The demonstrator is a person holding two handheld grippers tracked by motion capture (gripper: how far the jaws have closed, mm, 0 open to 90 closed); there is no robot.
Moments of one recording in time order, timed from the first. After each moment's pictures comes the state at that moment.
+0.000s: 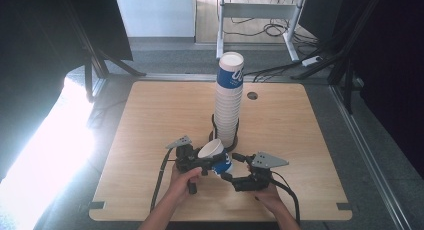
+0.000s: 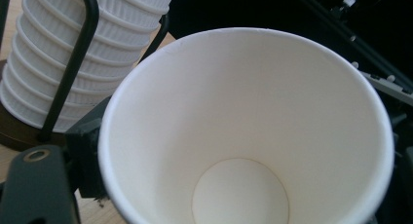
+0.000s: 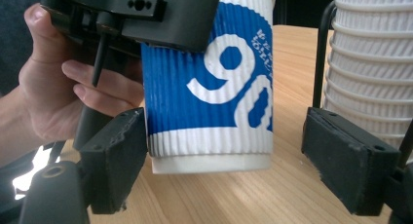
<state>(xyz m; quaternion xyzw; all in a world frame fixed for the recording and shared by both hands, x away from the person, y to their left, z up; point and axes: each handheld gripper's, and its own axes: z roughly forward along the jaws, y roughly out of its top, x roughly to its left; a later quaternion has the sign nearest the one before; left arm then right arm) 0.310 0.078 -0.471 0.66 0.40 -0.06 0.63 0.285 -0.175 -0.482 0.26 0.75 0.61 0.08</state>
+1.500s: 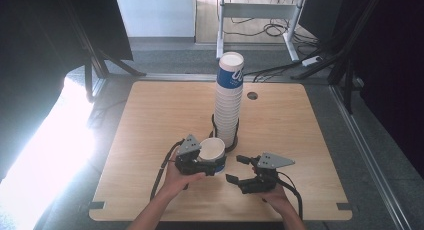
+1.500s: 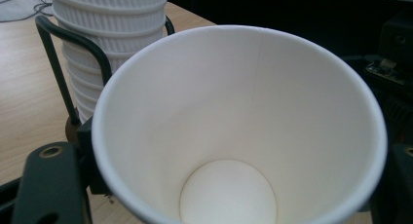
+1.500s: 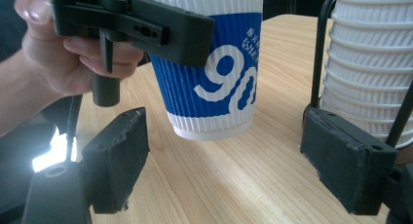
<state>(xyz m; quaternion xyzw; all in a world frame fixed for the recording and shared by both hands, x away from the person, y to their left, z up) 0.295 0.069 -0.440 0.77 0.32 0.10 0.54 0.281 -0.190 -0.476 0.25 0.76 0.59 0.07</state>
